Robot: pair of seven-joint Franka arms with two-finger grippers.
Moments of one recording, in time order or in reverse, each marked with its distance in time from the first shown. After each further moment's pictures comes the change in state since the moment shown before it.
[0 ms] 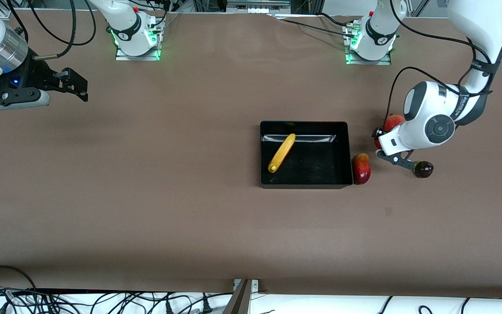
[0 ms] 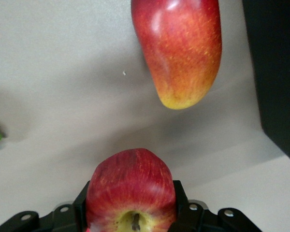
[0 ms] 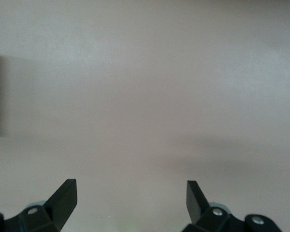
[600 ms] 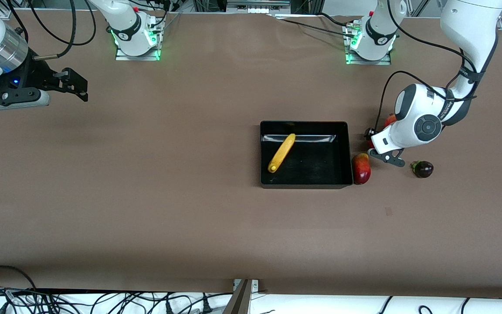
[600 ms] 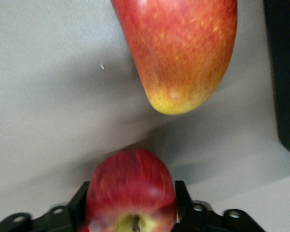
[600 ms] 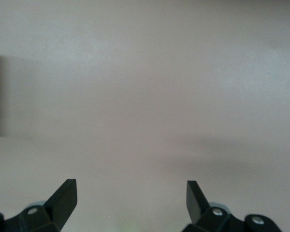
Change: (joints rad) left arm 0.004 0.046 -0.001 -0.077 0.000 0.150 -0.007; right arm 0.000 0.000 0.000 0.000 0.000 0.000 0.000
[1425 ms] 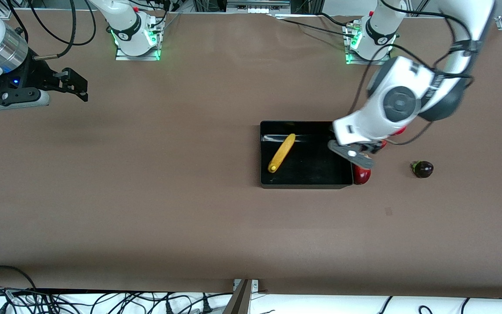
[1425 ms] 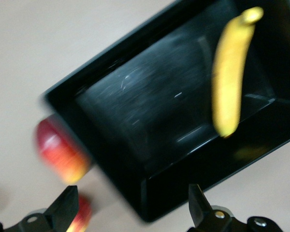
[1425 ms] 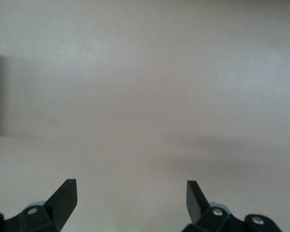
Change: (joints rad) left arm -0.108 -0.002 -0.288 0.417 -0.001 -0.316 -0.108; right arm 0.000 0.000 0.000 0.000 0.000 0.000 0.000
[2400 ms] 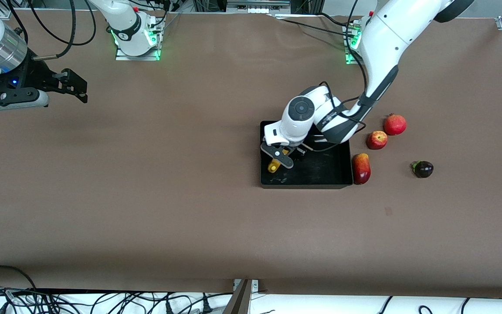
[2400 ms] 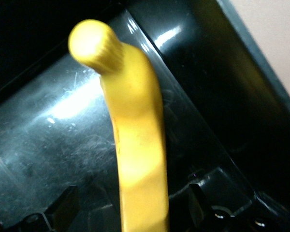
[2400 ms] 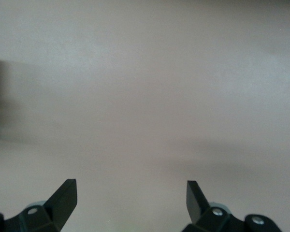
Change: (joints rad) left arm -0.257 0.353 0.048 -0.006 0.346 0.448 -0.421; right arm 0.000 0.000 0.000 0.000 0.000 0.019 0.000
